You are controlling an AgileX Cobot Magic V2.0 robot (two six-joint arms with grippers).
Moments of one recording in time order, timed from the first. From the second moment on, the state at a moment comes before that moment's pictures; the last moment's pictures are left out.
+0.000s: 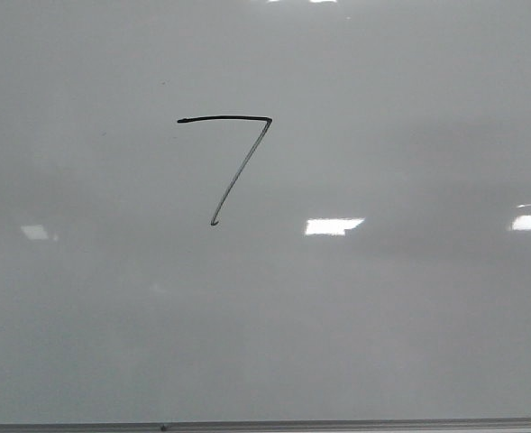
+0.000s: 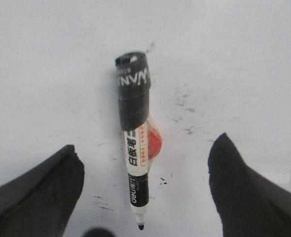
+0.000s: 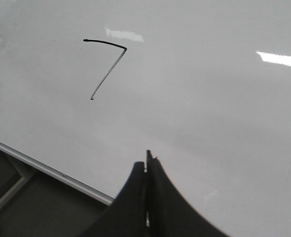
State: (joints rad) left arm 0.12 1.15 -0.58 -0.23 0.04 0.29; right arm 0.15 0.37 -0.38 0.67 0.51 -0.61
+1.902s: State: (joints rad) left arm -0.01 0.09 -0.17 -0.04 0.24 0.09; right arm 0.15 0.37 -0.38 0.67 0.51 -0.61
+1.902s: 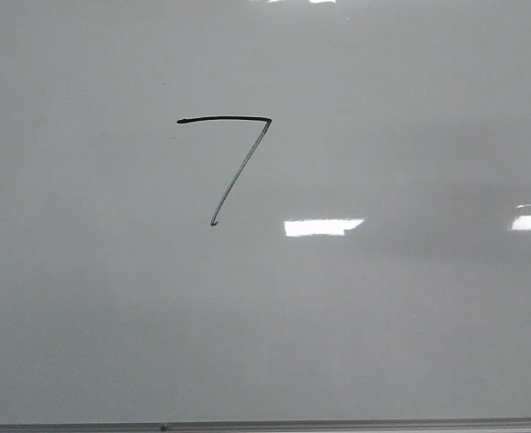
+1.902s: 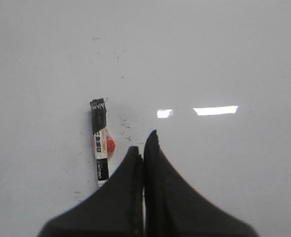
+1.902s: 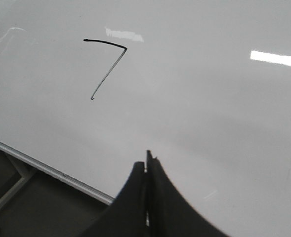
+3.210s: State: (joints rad) left arm -0.01 0.00 0.01 -0.04 0.15 0.08; right arm 0.15 0.37 -0.37 0.67 0.50 -0.61
